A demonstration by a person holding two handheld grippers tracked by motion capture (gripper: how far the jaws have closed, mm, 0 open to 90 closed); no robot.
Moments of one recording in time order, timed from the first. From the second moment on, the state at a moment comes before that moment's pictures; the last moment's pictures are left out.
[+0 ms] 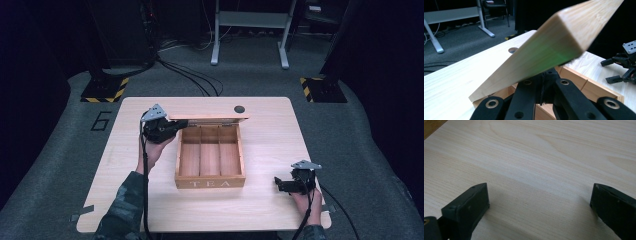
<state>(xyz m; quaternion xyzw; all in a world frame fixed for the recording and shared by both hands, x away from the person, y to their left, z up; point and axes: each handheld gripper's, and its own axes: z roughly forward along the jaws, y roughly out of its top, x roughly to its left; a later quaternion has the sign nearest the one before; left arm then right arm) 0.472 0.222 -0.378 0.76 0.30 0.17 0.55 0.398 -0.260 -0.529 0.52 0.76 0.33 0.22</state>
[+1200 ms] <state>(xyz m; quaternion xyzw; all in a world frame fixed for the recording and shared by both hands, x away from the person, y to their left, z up) 0.427 0.227 -0.416 0.76 0.30 0.17 0.55 0.398 -0.260 -0.529 0.51 0.76 0.33 0.22</state>
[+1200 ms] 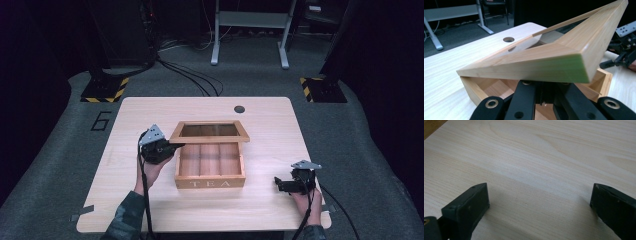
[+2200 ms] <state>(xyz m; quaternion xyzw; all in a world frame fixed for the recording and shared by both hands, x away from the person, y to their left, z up) 0.395 0.227 -0.473 0.78 0.31 0.17 0.52 0.398 -0.260 -0.529 0.52 0.76 0.32 0.22</state>
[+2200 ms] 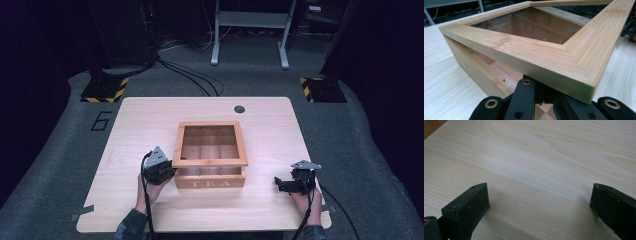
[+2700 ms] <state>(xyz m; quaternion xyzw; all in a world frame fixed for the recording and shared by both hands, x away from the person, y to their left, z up) 0.375 0.230 -0.487 0.78 0.32 0.16 0.51 0.398 -0.260 -0.529 0.52 0.76 0.33 0.22</state>
